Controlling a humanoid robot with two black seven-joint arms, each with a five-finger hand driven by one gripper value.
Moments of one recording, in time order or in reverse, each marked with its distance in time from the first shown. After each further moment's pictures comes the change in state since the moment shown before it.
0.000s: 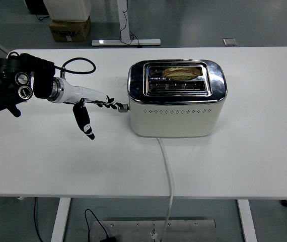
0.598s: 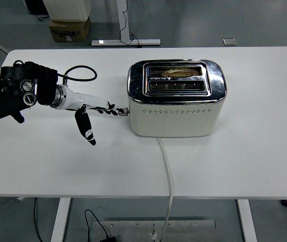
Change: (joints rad) left arm 0.035 -0.016 0.000 0.019 0.006 0.002 -0.001; right arm 0.000 0.000 0.000 0.000 0.000 0.001 0.000
